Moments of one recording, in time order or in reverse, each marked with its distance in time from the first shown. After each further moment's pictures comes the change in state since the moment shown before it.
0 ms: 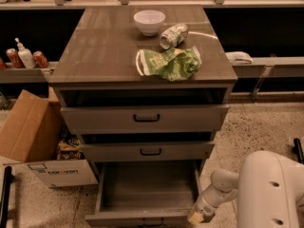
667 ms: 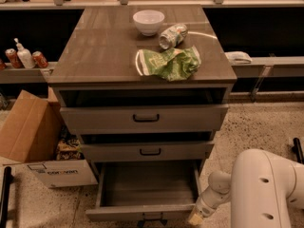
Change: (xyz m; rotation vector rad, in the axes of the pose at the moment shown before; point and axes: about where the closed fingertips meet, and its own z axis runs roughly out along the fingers) arm 0.012 -0.013 0.015 0.036 0.050 0.025
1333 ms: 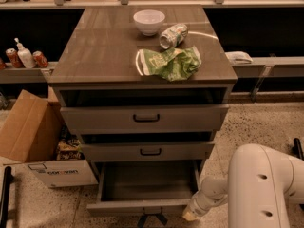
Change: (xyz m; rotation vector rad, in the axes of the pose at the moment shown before) arm -0.028 -0.018 0.012 0.190 -0.036 -0.013
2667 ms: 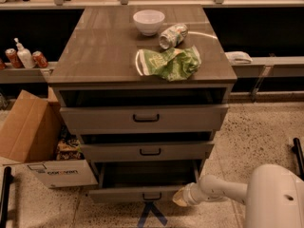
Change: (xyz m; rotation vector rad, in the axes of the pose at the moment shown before) arm -0.068 -0.046 0.012 0.136 -0.247 -0.141
